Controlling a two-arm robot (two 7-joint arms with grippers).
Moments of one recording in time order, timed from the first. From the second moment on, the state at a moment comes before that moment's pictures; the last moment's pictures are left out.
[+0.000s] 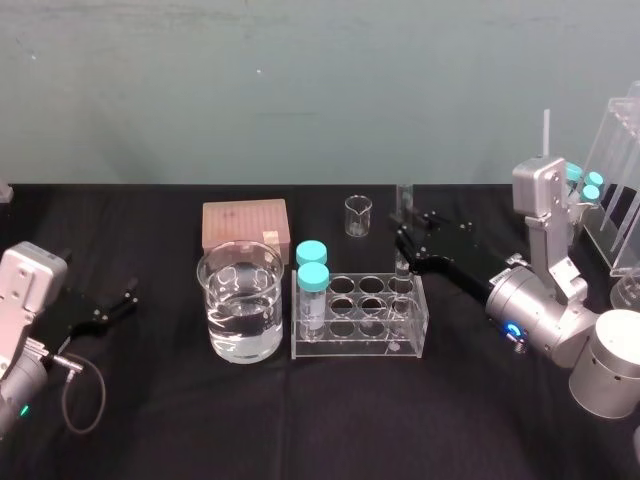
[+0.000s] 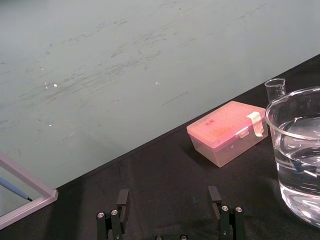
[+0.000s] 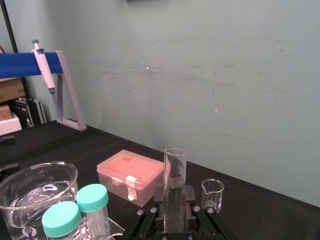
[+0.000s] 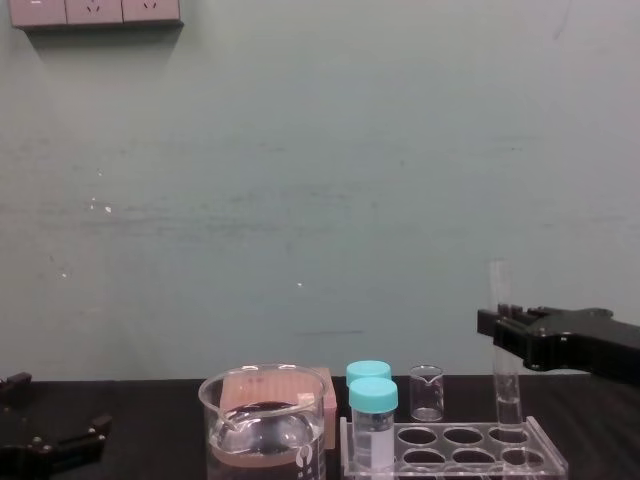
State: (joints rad) left arm -0.20 0.60 0.45 -1.41 -0.25 -0.12 0.03; right arm 0.36 0.37 -0.35 -1.30 0.41 -0.05 0.39
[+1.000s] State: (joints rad) left arm -0.20 0.60 0.45 -1.41 -0.25 -0.12 0.03; right arm 0.36 0.38 -0.26 -1.45 0.41 -0.10 0.43
